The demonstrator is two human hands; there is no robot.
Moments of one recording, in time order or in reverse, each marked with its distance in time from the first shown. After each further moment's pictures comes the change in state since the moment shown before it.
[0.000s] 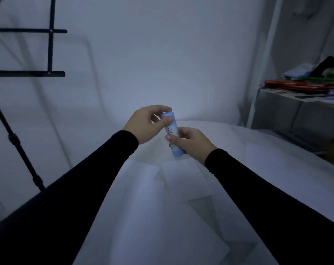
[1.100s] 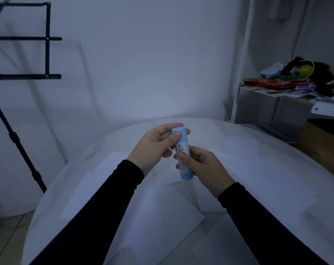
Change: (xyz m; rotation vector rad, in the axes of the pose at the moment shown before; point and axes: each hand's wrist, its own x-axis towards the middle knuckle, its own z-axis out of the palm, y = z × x) left_hand -0.091 0.072 0.037 -0.779 -0.203 -0.168; right_hand -0.132 -0.008 -0.012 0.270 0.063 -0.054
